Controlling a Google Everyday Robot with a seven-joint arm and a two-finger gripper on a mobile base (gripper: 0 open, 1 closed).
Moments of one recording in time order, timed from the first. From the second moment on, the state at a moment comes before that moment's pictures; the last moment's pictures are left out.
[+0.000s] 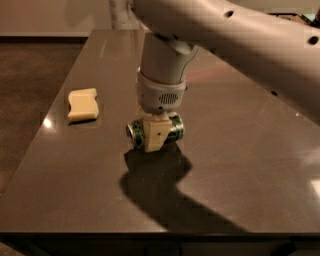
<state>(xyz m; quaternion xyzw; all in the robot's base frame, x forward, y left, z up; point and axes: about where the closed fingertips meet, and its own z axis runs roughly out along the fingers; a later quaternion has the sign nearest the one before) 0.458 0.010 0.877 -0.80 0.59 0.10 0.07</state>
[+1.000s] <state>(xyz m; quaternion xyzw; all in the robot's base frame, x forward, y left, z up) 0.485 -0.010 0.943 -0.67 0.67 0.24 0.21</state>
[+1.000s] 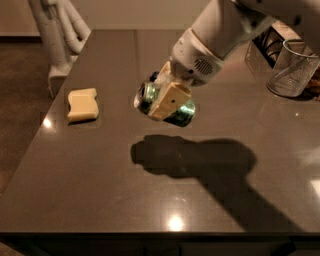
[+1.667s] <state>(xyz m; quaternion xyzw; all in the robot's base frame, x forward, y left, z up) 0.477 -0.014 0.956 -0.54 0.69 0.38 0.30</state>
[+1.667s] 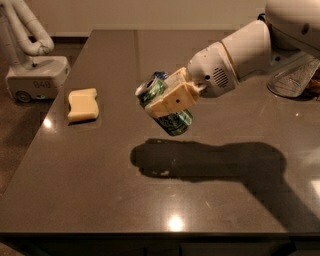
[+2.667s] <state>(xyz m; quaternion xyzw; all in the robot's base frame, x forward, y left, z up) 0.470 -0.011 0.952 -0.44 0.62 0.48 0.44</state>
